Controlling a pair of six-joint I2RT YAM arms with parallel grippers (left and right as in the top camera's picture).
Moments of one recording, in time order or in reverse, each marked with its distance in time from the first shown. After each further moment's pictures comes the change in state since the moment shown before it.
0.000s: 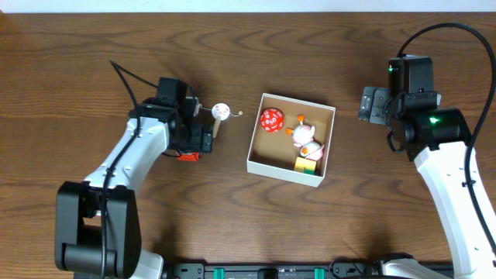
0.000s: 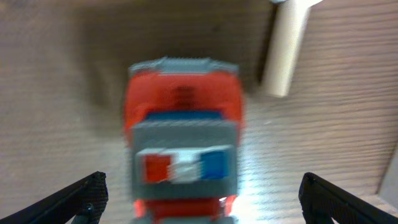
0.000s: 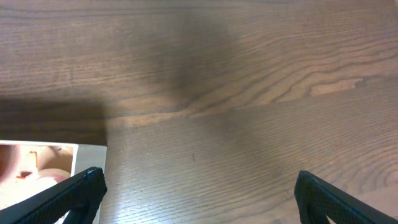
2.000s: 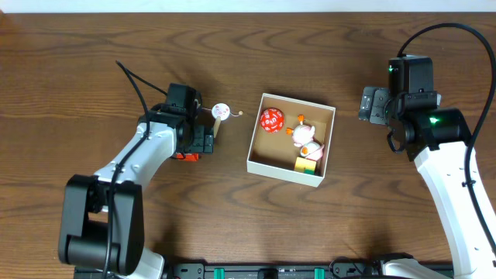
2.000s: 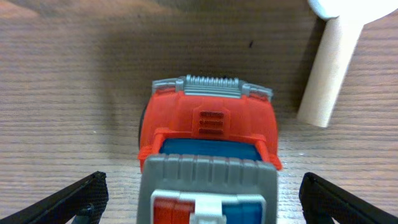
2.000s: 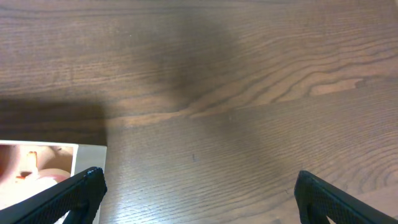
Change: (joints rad) left arm -0.036 0.030 -0.064 0.119 -0.139 -0.079; right arm 0.000 0.000 0.000 0.000 0.000 0.000
